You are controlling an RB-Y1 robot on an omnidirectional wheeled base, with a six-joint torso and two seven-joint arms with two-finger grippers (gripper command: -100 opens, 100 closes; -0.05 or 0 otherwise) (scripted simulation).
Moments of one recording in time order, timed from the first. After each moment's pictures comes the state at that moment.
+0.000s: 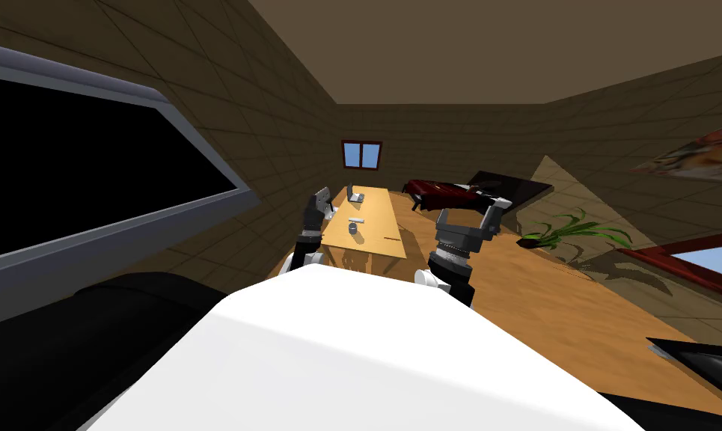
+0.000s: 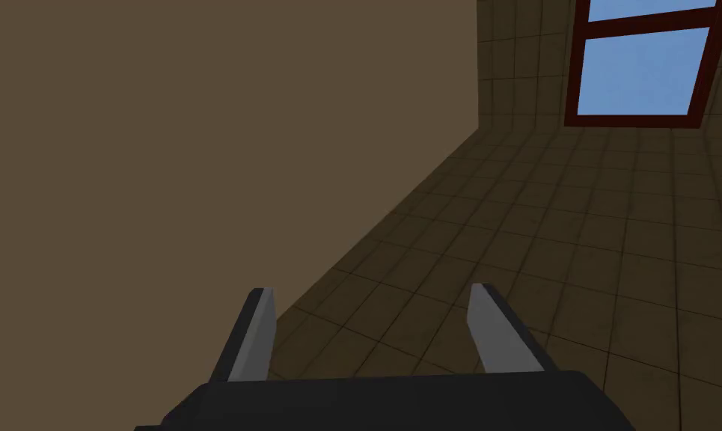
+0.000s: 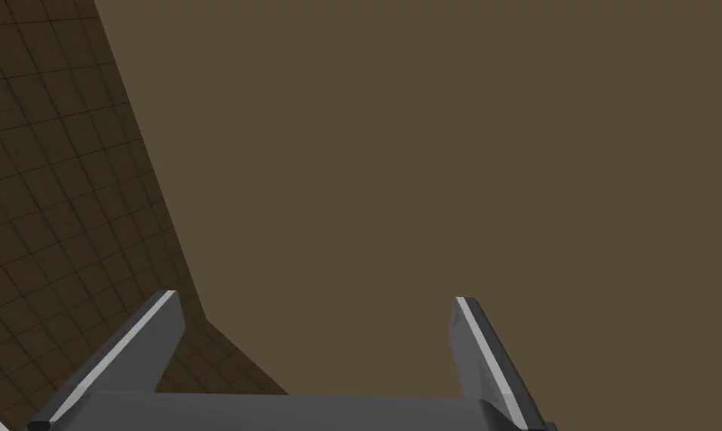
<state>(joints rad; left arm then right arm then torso) 0.48 -0.02 -0.04 -2.24 -0.12 -0.44 0.01 0.48 0.03 0.00 -2.33 -0.05 -0.56 -0.15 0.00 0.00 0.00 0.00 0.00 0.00</state>
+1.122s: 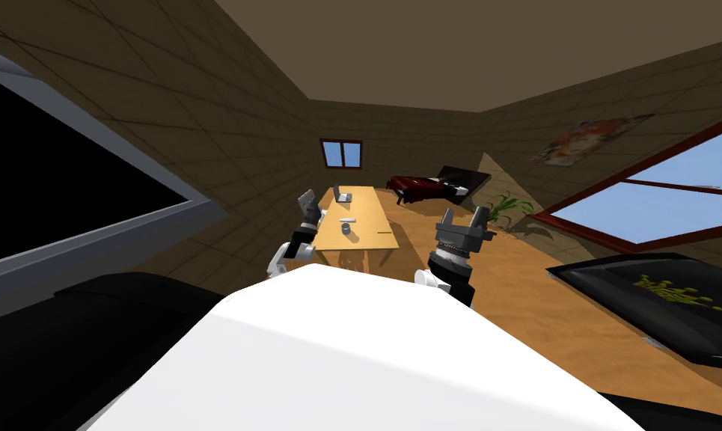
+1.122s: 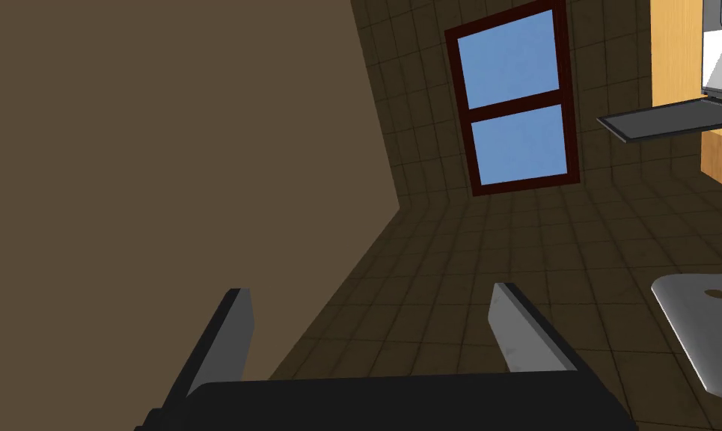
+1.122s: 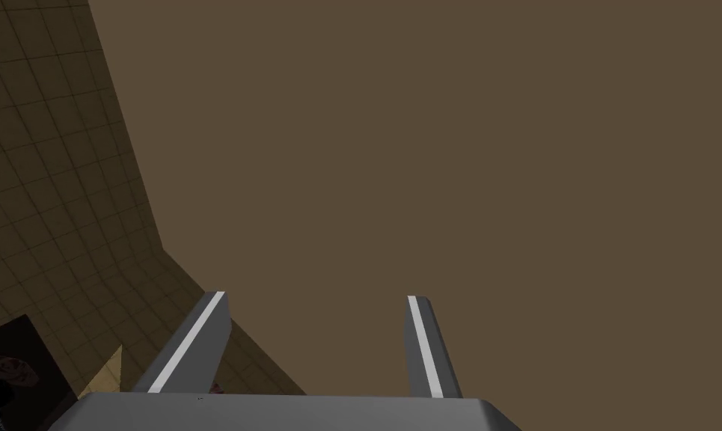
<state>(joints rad) 0.34 0.18 0.09 -2.12 -0.06 -0.17 -0.02 0.48 0.03 0.00 -2.33 -0.05 -0.56 -0.15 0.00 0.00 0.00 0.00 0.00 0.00</state>
